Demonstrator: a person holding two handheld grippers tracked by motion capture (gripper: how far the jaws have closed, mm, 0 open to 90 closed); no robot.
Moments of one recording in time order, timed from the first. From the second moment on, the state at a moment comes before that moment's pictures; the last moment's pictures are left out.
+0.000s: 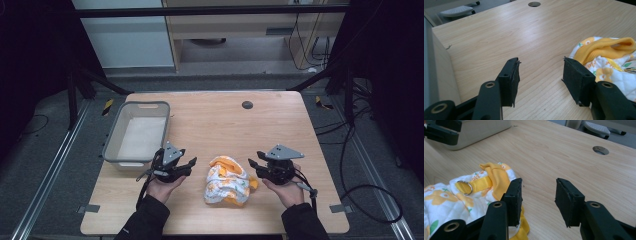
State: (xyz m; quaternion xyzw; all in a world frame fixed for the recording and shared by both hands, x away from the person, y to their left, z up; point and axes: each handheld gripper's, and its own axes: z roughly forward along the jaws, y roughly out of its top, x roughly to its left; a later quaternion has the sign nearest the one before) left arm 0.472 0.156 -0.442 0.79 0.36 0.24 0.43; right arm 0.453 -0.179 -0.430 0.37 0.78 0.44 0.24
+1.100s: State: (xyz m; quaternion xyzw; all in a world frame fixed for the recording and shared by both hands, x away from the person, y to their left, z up) left arm 0.480 0.120 -0.469 0.82 0.33 0.20 0.42; right arm 0.449 -0.160 -0.455 0.35 0.81 0.43 0.18
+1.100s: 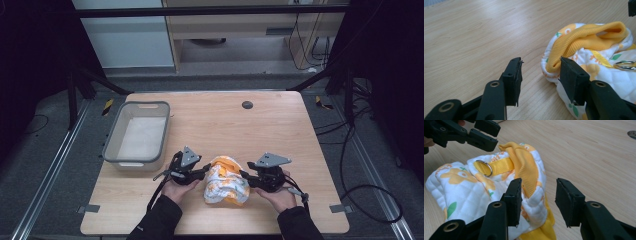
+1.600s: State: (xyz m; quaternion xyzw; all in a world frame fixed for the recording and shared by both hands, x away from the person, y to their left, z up) left arm 0.487 0.109 -0.480 0.83 0.33 0.18 0.42; right arm 0.453 -0.154 -0.465 0.35 0.82 0.42 0.17
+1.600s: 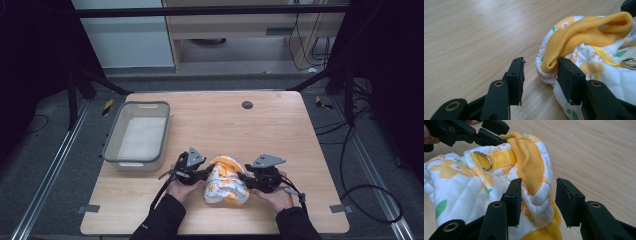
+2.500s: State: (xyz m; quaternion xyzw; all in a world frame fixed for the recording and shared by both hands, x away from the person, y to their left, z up) left arm 0.488 0.105 -0.477 0.83 0.33 0.15 0.42; right arm 0.461 -0.155 -0.468 0.36 0.82 0.41 0.17
